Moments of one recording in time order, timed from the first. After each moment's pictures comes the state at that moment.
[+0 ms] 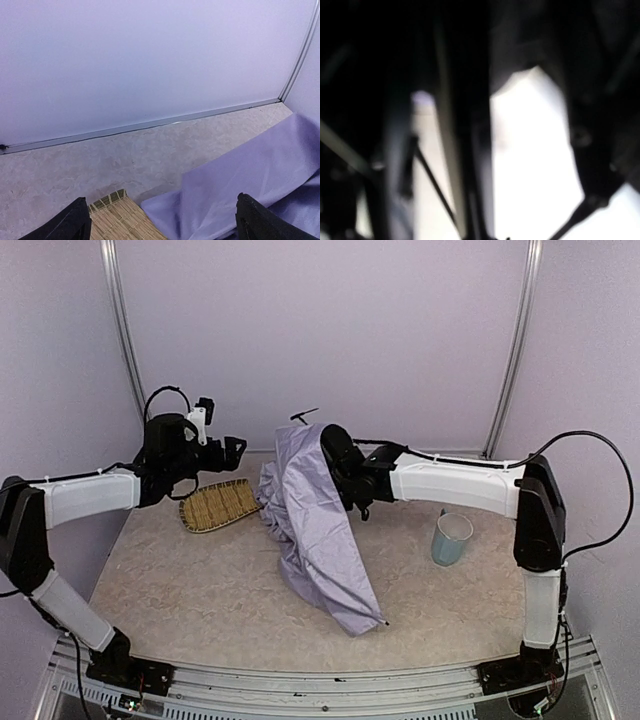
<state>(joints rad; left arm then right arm) -0.37 1.55 1.03 0.26 0.03 -0.11 0.94 2.01 1.74 -0.41 0.55 -1.07</state>
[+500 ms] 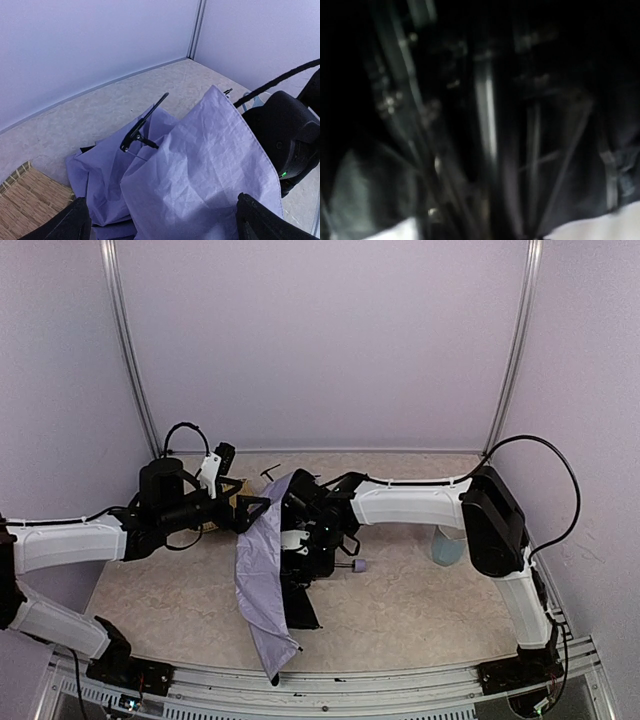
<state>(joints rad) -0.56 1.27 0.66 0.36 0.25 -0.05 1.00 2.27 1.85 -0.78 -0.05 -0.52</state>
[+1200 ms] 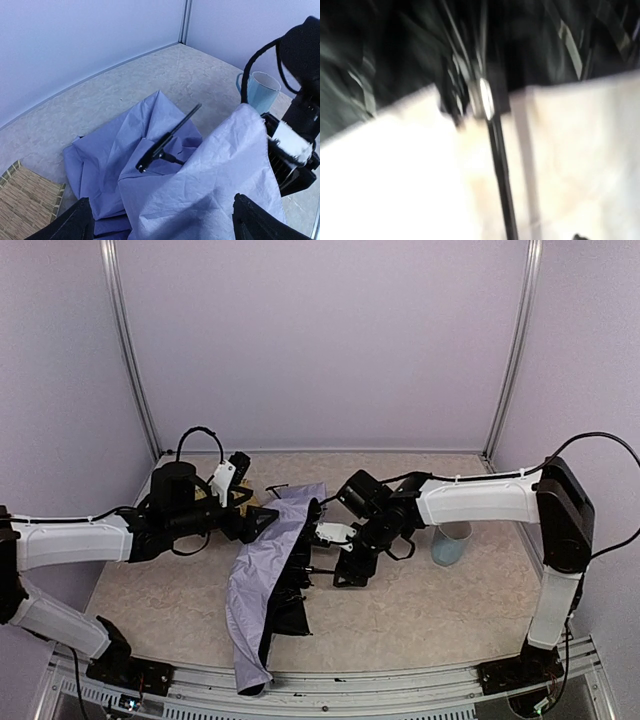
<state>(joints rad) -0.63 1.30 0.68 0.31 0.23 0.00 0.92 1.86 1.37 -0.59 -0.21 -0.39</state>
